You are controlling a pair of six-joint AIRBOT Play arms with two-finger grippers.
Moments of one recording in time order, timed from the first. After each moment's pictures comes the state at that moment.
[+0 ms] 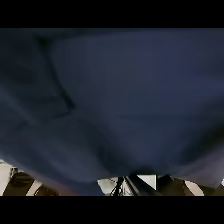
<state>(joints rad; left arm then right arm) 0.02 -0.52 1.64 1.39 -1.33 -1.46 -0.01 -0.70 1.90 -1.39 1.58 1.59</state>
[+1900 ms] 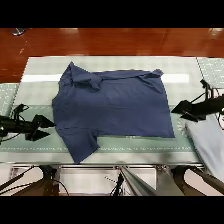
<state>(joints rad) 0.63 -1.19 0.55 0.90 -1.32 -1.24 -0.36 -1.13 0.78 -1.08 1.23 1.37</state>
